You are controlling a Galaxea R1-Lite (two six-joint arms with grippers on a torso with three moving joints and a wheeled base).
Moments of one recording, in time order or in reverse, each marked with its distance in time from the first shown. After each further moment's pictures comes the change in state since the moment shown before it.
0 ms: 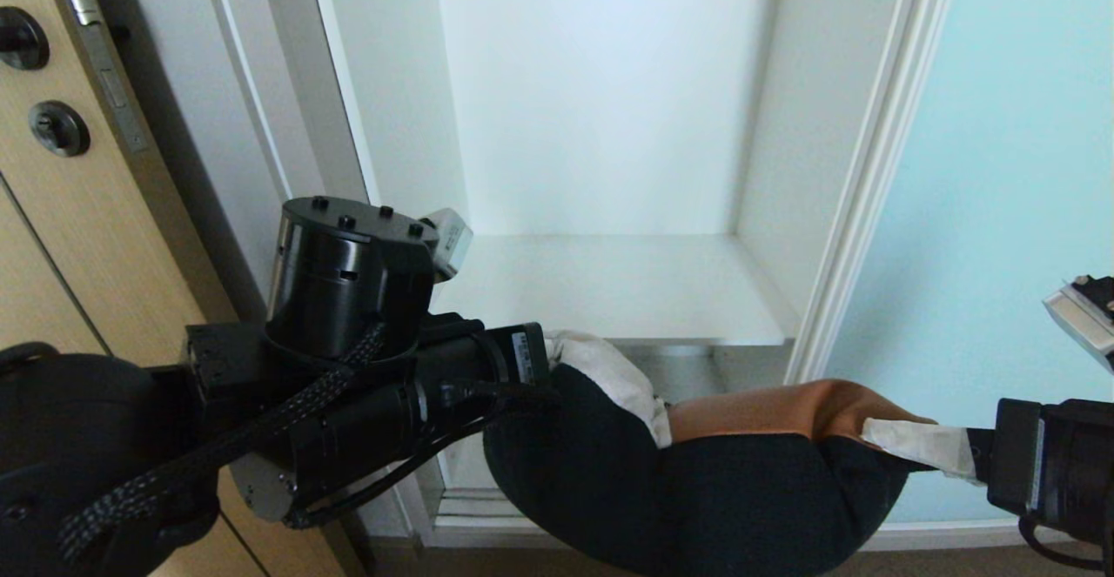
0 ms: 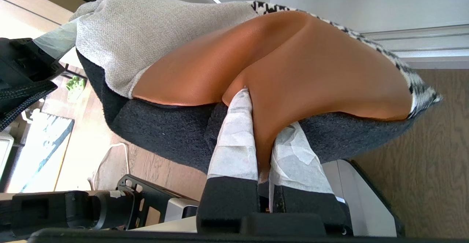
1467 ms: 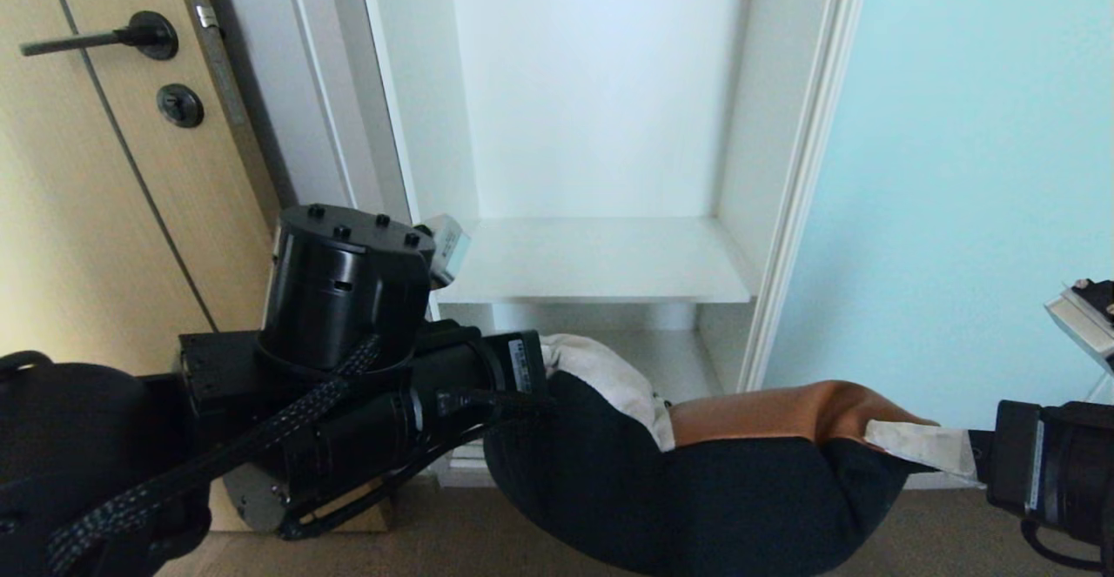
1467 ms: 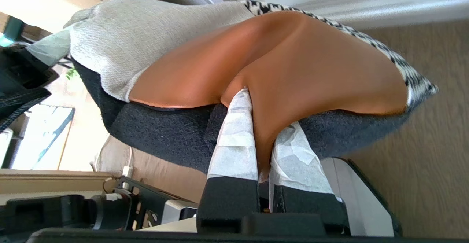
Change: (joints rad) left arm -0.001 -0.007 0.016 0.000 0.004 -0.004; right arm -0.017 0.003 0.006 -0.002 0.002 -0.002
